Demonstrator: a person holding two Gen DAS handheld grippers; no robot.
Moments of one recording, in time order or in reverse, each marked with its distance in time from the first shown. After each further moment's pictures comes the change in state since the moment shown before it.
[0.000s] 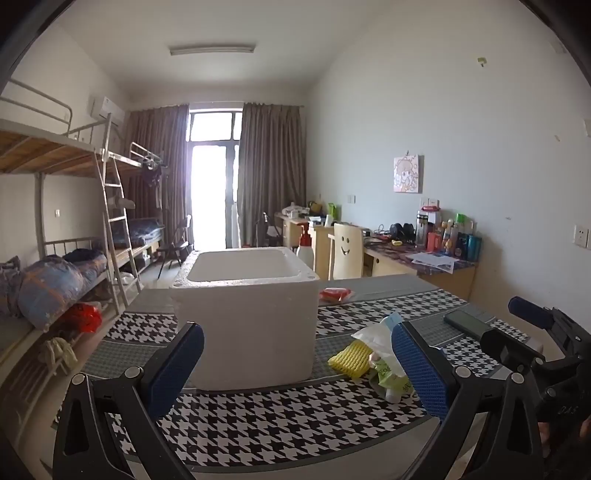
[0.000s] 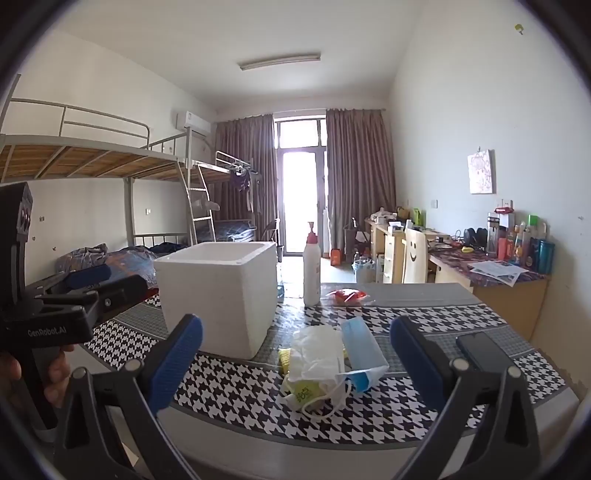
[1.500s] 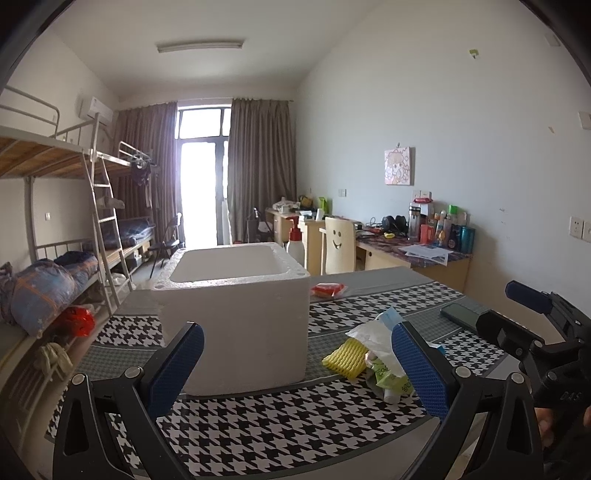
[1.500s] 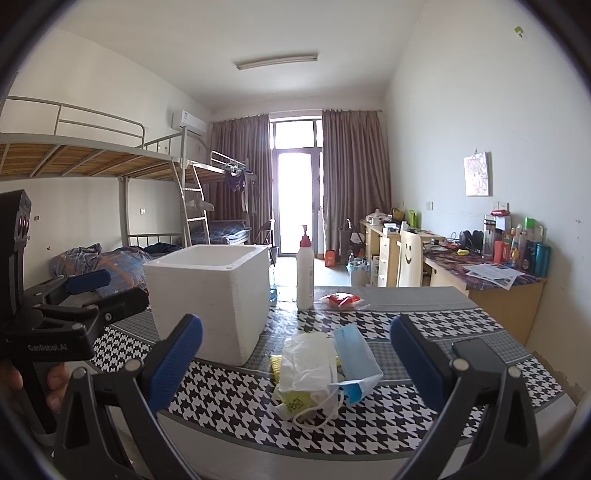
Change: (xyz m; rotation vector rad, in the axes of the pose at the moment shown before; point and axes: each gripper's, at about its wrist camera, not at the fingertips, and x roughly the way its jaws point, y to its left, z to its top) left arm 0.016 -0.004 0.002 0.028 0.023 -0.032; right arm 0.007 -0.003 0.009 -0.005 -0.004 -0.025
